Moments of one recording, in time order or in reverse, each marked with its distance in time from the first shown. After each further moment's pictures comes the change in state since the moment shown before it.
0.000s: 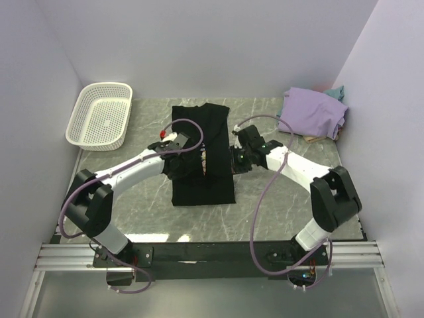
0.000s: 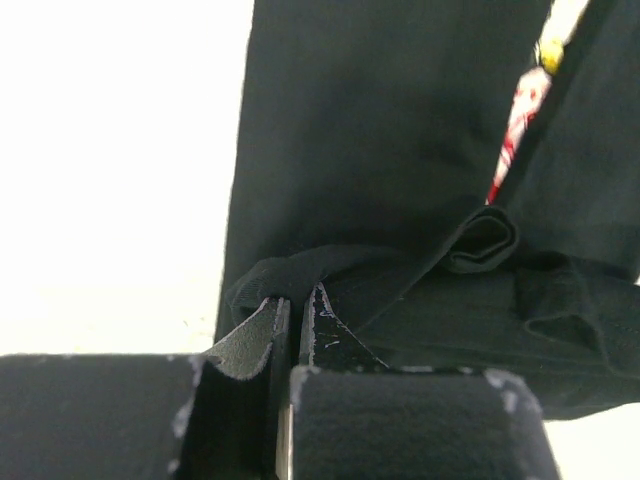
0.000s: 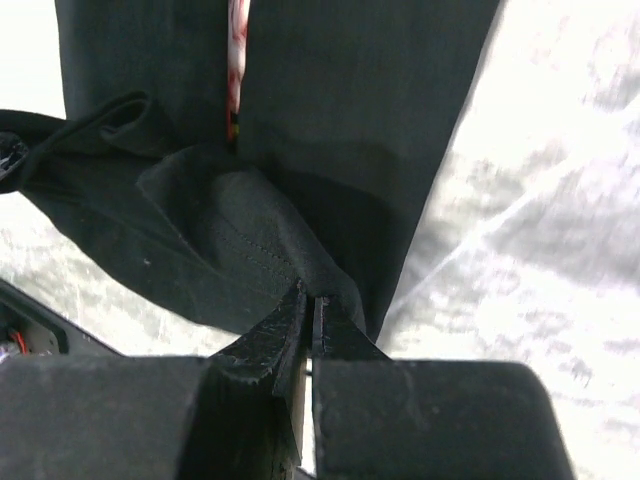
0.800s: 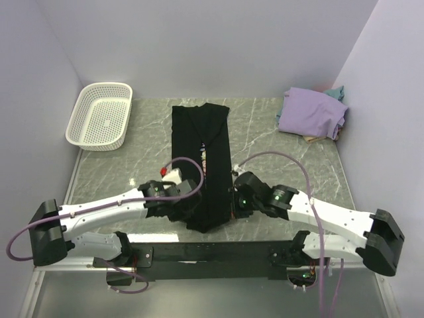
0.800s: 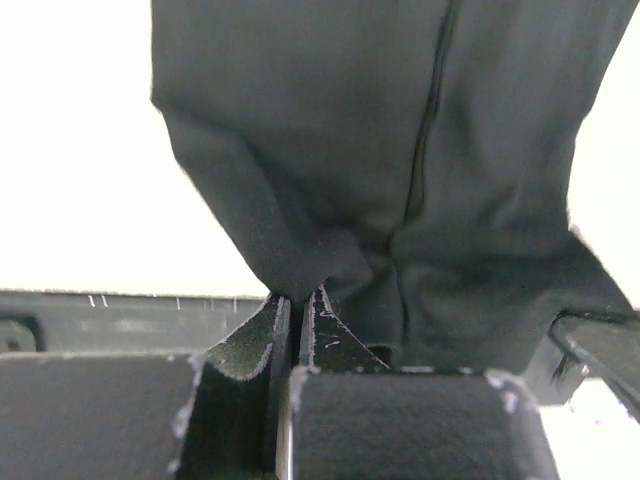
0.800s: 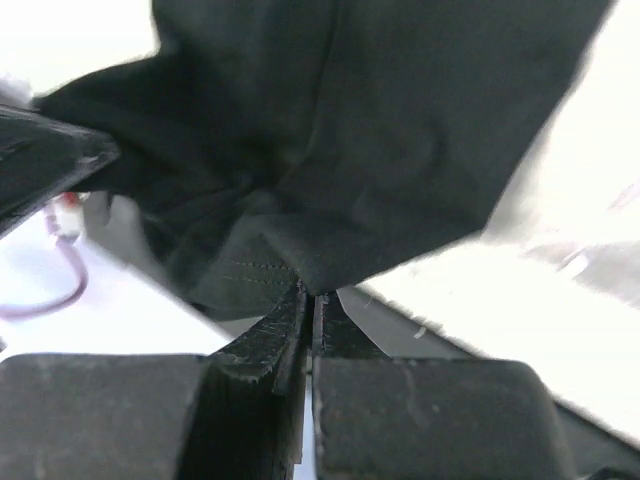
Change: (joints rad) left arm -0.473 -0.377 -0.247 -0.180 0.030 -0.443; right arm 0.455 -0.515 -0.381 -0.048 0.139 0.413
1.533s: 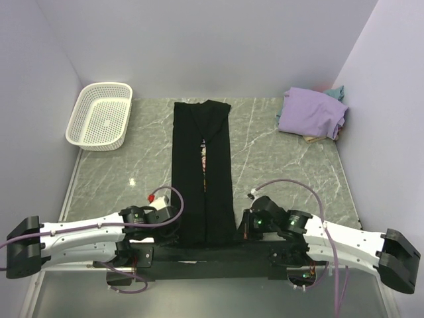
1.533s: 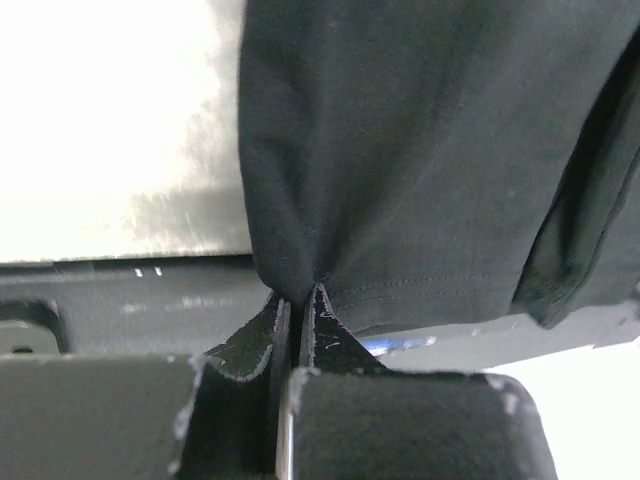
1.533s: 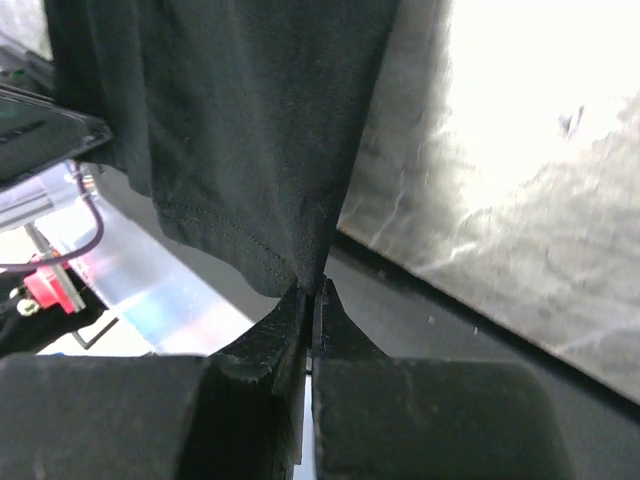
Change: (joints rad) left arm -0.063 -0.301 -0.436 0.177 0.164 -0.105; right arm 0.020 -0.264 -0.431 0.220 -0.132 0.262
